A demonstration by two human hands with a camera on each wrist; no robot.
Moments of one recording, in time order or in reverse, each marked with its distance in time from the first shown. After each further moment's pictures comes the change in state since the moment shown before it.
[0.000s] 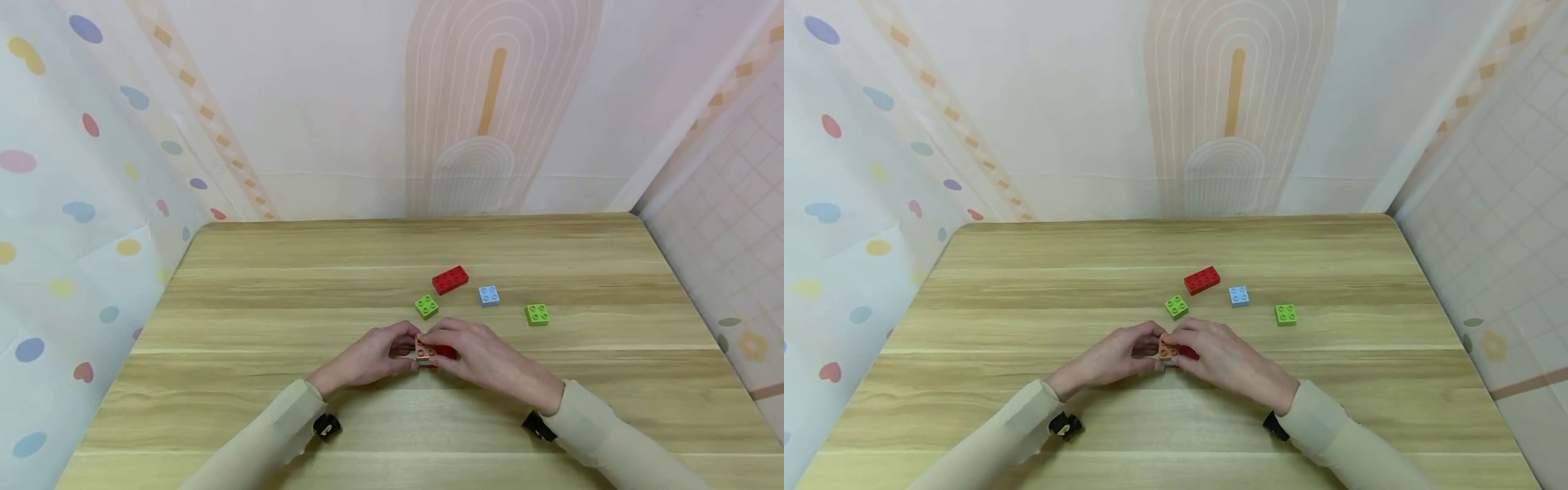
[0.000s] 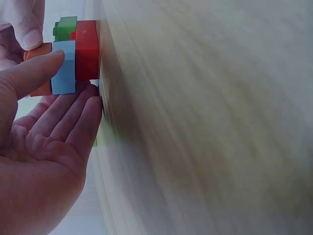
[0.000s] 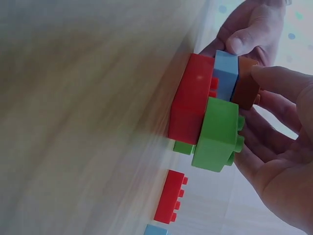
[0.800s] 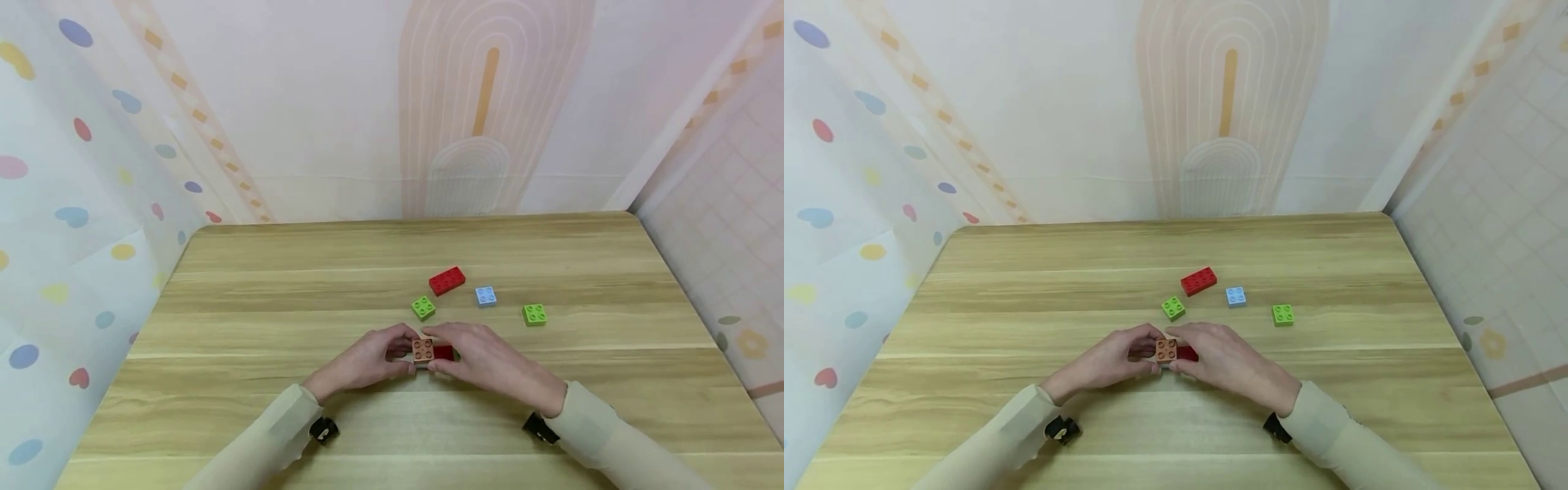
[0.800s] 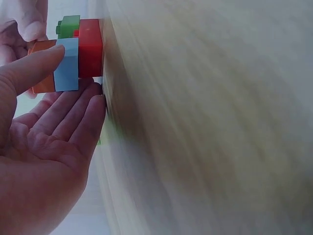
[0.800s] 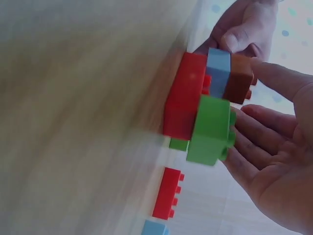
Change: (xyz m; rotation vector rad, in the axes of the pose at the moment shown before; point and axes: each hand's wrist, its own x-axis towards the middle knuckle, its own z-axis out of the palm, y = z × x) left_hand 0.001 0.000 0.001 0.032 0.010 -0.013; right_hand -0.005 0.001 -0.004 -0.007 -0.036 0.141
